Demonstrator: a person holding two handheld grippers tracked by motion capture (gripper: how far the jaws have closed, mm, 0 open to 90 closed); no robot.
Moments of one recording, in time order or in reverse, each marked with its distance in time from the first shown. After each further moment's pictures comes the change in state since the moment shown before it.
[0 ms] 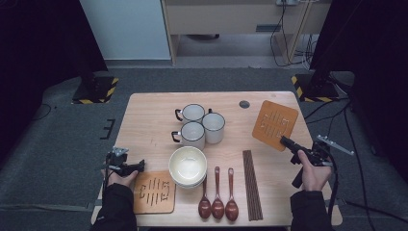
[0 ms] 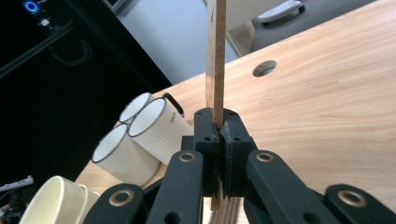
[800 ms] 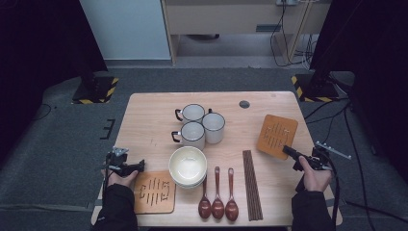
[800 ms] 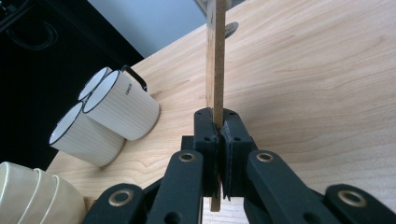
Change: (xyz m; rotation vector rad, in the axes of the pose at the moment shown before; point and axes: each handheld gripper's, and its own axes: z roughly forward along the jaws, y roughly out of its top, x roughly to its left) left arm 0.000 0.000 0.000 0.000 0.001 0.000; right arm -0.039 -0.021 0.004 0.099 -0.086 0.056
